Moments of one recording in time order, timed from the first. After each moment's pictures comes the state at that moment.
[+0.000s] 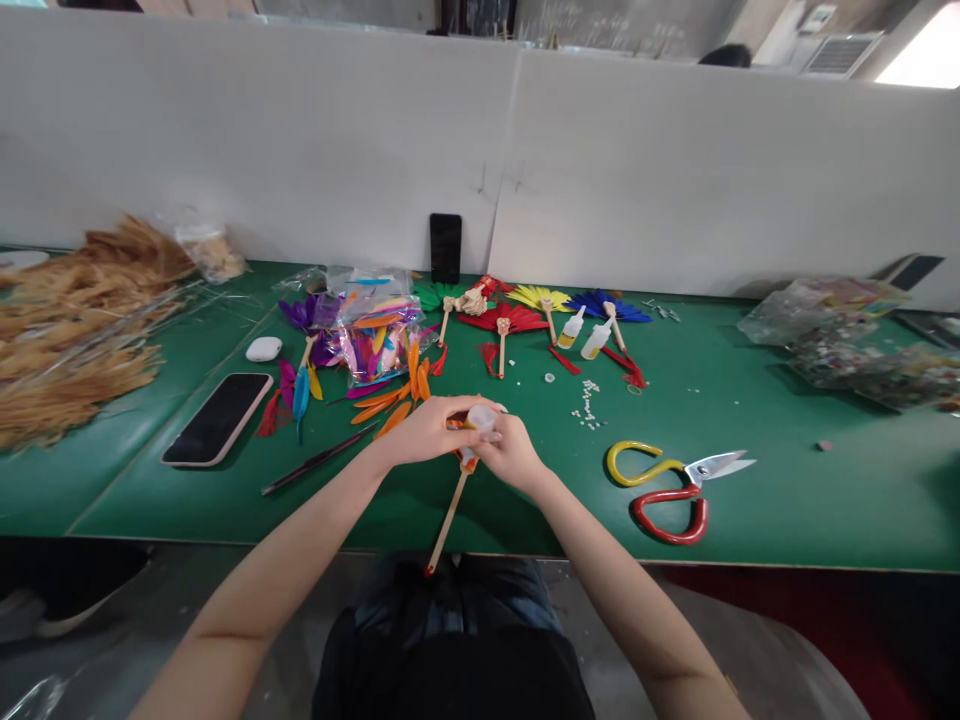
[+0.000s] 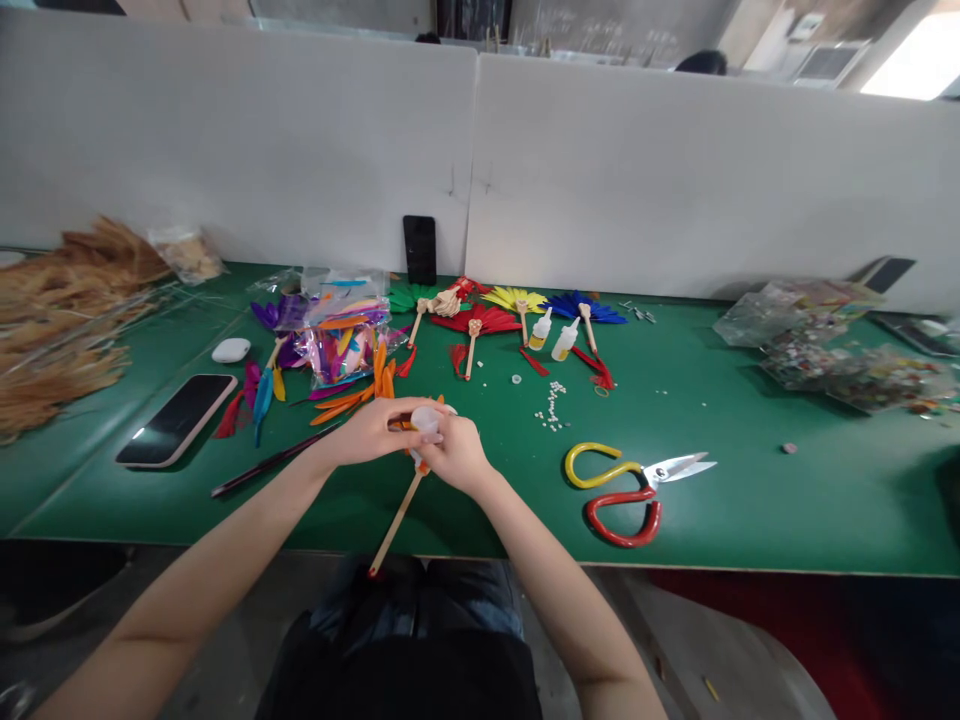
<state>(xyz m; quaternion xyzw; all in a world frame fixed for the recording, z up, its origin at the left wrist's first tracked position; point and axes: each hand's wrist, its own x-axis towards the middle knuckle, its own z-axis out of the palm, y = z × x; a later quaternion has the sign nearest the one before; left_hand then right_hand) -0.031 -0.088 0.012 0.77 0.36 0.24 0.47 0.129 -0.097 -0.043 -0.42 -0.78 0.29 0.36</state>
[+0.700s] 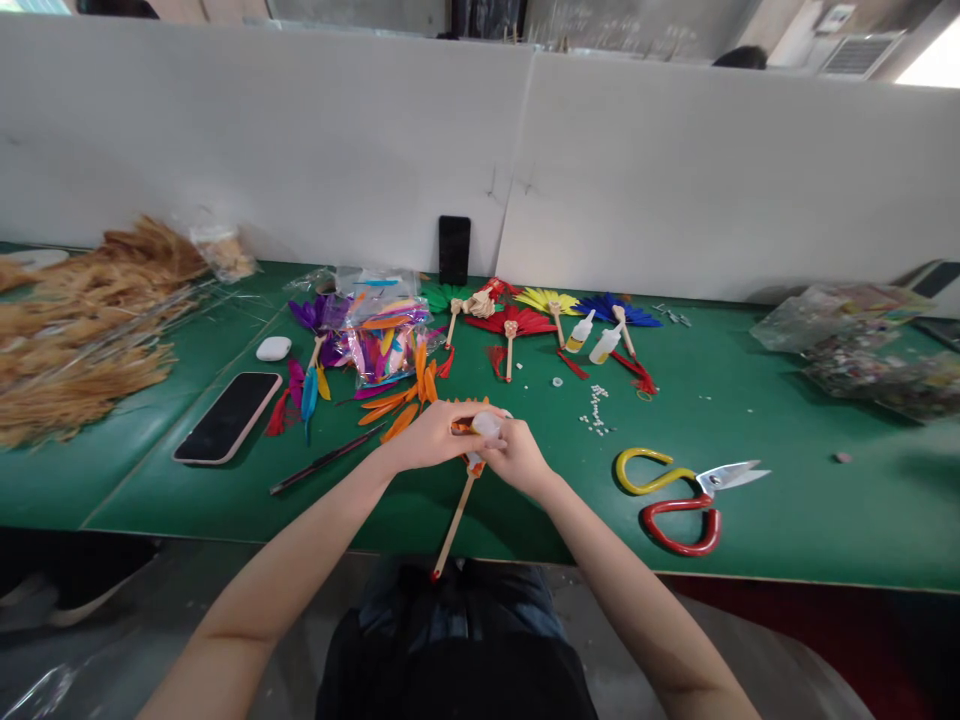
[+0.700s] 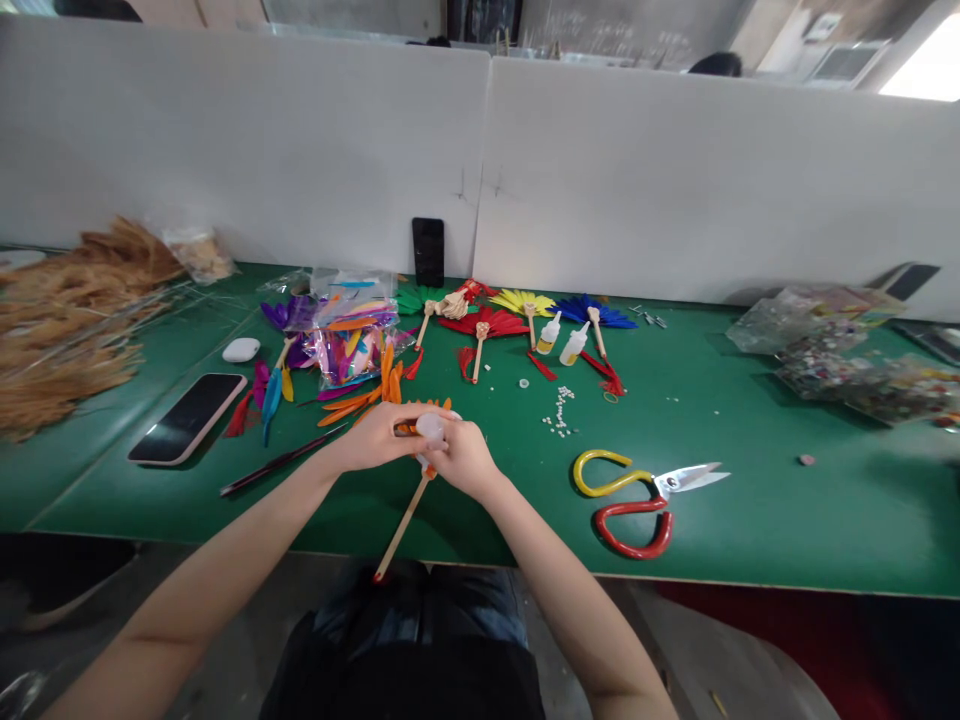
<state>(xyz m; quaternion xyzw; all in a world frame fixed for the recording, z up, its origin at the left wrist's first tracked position) -0.036 -0.089 0.000 0.77 0.37 0.25 0.45 0.128 -0.094 -0.047 -0.41 -0.80 0.27 0.35</state>
